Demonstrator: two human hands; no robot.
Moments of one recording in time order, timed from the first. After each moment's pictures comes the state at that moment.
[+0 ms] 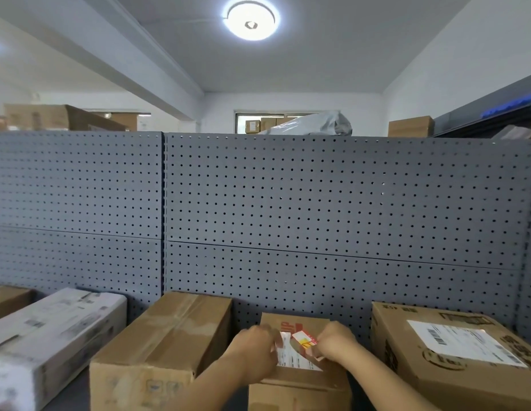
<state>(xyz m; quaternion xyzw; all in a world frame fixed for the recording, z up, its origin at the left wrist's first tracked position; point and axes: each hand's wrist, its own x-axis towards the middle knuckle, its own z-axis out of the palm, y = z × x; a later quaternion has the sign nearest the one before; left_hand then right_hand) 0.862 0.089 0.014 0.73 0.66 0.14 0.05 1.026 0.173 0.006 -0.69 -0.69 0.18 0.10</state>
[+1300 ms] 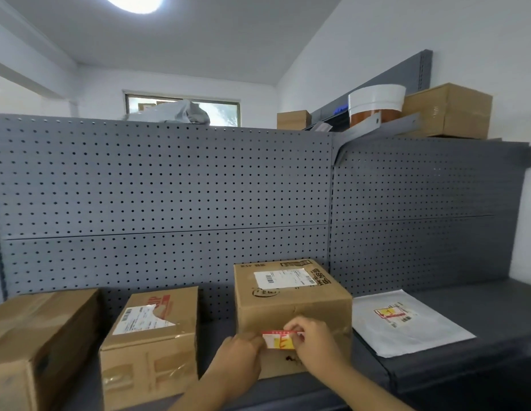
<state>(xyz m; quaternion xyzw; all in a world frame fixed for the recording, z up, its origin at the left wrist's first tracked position) 1.102 0.040 -0.032 0.84 0.52 0.12 -0.04 1.282 0.035 -0.025 -0.60 -0.71 0.12 0.34</state>
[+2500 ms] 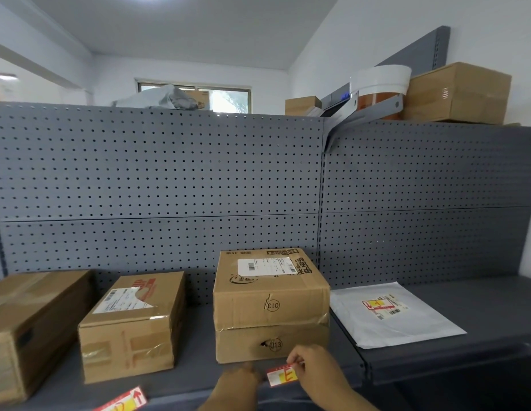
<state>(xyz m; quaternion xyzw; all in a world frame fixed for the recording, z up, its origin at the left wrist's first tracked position) 1.181 0.062 -0.107 0.80 0.59 -0.10 0.11 1.352 0.016 -0.073 -0.60 -0.75 0.15 0.22</state>
